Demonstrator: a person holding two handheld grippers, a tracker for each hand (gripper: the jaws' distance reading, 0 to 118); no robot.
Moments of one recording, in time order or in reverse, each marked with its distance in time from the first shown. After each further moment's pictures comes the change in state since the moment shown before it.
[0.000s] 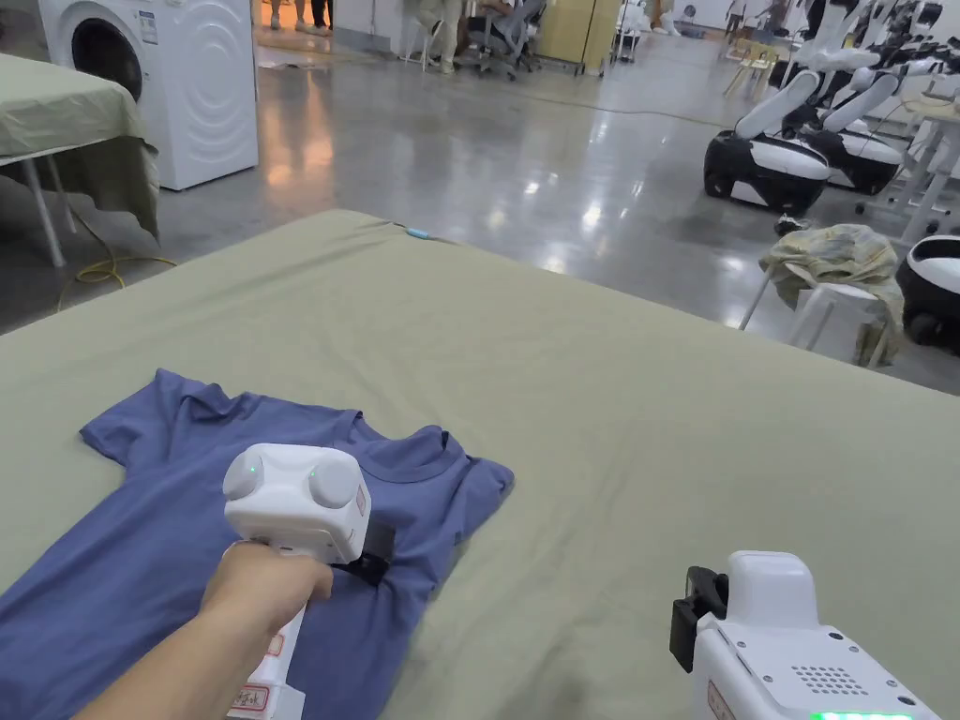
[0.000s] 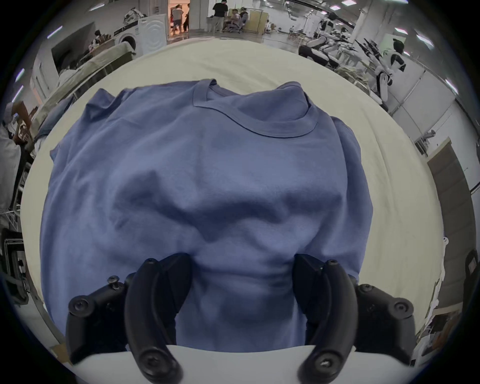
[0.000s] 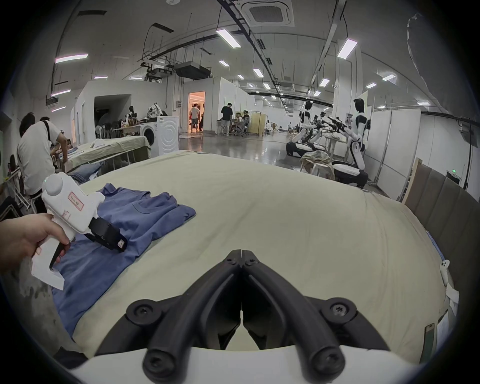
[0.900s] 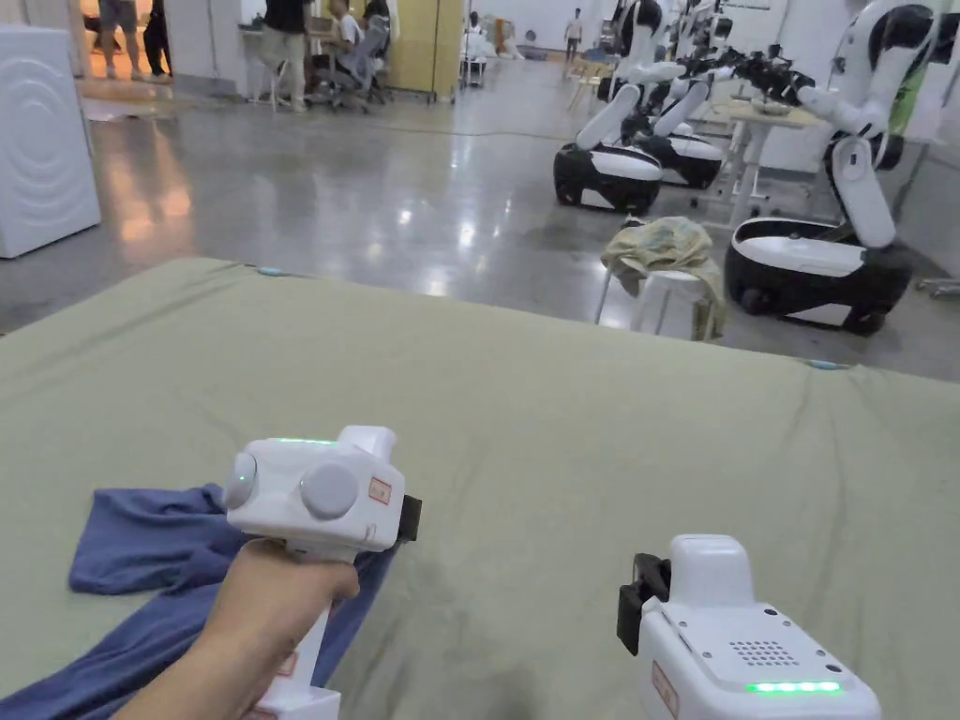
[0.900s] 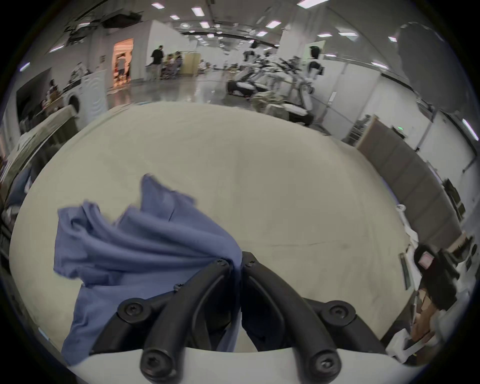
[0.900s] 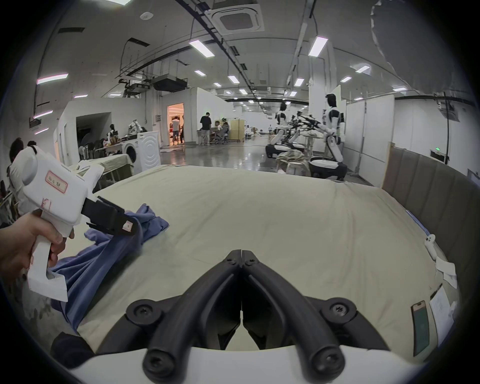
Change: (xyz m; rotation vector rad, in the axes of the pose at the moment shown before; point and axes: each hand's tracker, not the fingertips) left arm 0.185 -0.039 0.099 0.280 -0.349 -0.295; right arm 0.080 -0.022 0.090 0.051 -0.108 -0.125
